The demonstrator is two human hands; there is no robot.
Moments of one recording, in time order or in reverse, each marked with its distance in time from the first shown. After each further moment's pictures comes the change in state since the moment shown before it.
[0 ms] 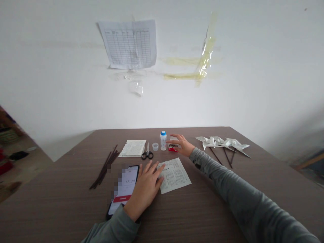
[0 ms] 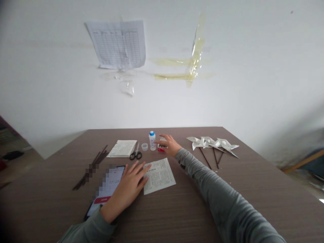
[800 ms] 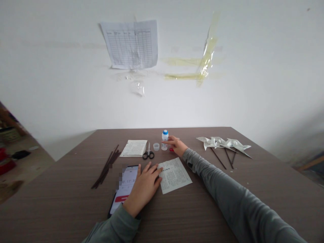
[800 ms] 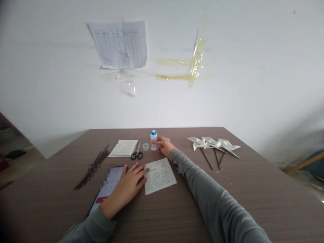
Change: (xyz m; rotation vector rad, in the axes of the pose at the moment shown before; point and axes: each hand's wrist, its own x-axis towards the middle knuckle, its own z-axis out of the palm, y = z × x) left_hand 0.000 -0.004 -0.019 0.007 -0.103 -0.048; right_hand 0.033 -0.010 0.036 0.247 0.003 0.070
